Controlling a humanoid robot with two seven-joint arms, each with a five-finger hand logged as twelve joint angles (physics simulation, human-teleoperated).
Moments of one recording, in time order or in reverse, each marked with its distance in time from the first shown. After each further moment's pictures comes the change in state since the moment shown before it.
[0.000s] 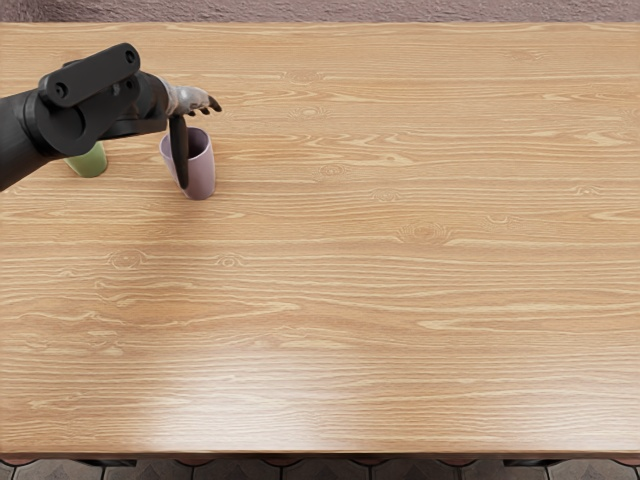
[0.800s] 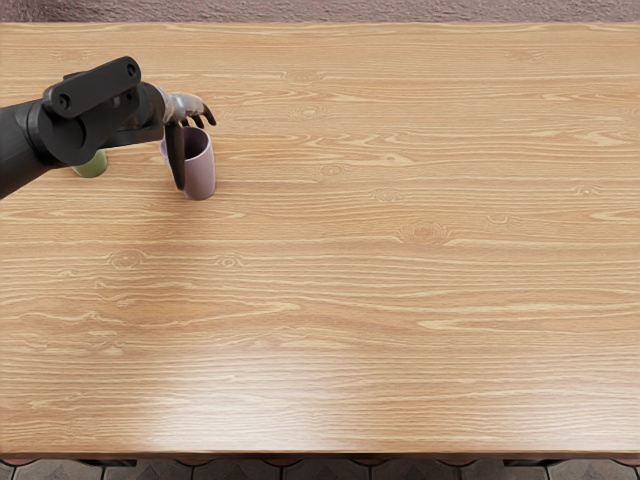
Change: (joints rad) left arm 0.017 0.001 0.035 0.001 0.001 0.031 -0.003; right arm 0.000 0.000 0.000 0.000 0.000 0.000 0.000
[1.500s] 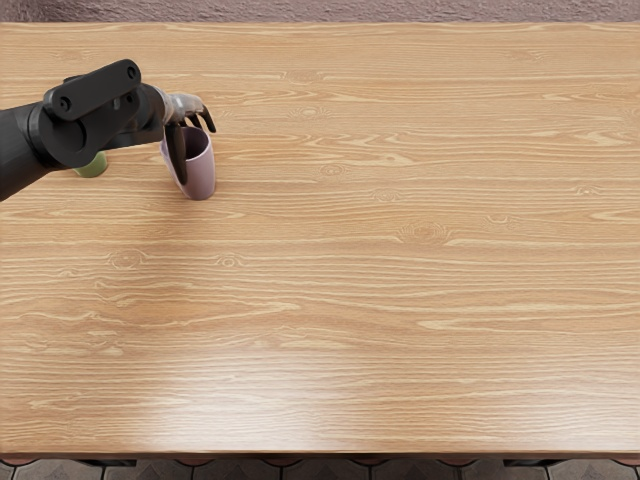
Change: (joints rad) left arm 0.006 0.000 -0.001 0.000 0.000 0.016 0.000; right arm 0.000 0.000 0.000 0.000 0.000 0.000 0.000
